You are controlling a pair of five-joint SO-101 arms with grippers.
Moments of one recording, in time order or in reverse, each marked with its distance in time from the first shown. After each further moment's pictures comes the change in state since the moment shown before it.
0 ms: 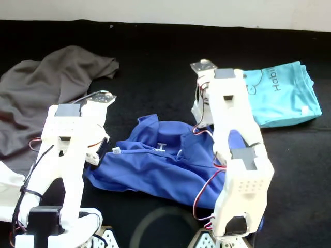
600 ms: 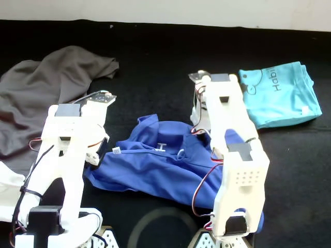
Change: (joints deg) left arm 0.0 0.0 0.0 0.0 0.0; right arm -0.1 5.0 0.0 -0.2 0.0
